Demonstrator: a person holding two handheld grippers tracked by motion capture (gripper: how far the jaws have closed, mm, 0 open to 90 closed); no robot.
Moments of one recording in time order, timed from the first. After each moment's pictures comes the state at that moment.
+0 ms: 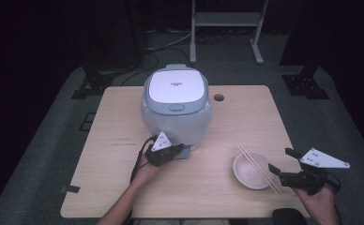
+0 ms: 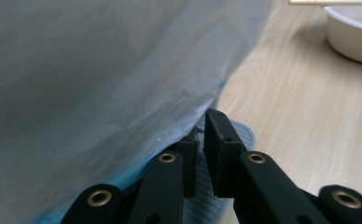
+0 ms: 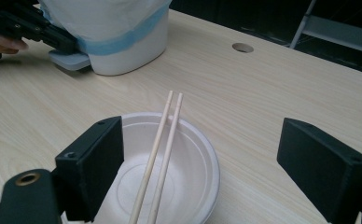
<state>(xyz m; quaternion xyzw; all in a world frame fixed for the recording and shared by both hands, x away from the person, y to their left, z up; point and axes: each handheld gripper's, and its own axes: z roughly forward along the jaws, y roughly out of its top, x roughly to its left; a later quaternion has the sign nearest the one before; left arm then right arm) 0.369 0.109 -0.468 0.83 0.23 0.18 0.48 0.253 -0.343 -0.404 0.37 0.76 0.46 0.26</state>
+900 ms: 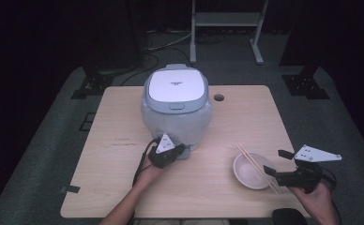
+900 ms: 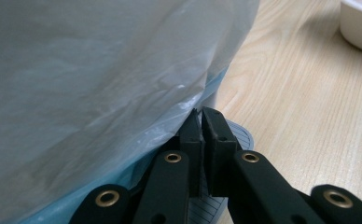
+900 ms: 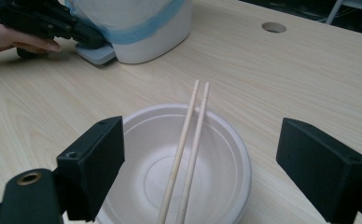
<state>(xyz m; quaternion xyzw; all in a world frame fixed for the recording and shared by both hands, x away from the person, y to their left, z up) 0.364 0.099 -0.476 0.83 0.24 0.19 0.47 0.263 -0.334 -0.402 0.38 0.78 0.45 0.20</state>
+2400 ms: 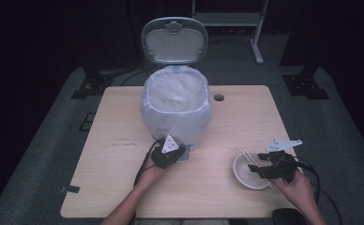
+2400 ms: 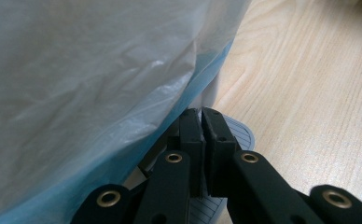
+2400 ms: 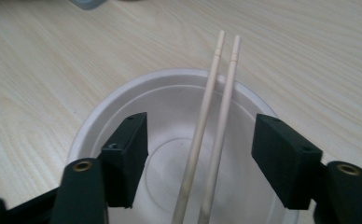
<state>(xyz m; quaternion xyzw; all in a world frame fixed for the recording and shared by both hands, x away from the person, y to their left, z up) 0.366 0.091 -0.480 0.85 0.25 0.19 0.42 0.305 -0.292 -0.422 0.39 0.84 0.34 0.13</state>
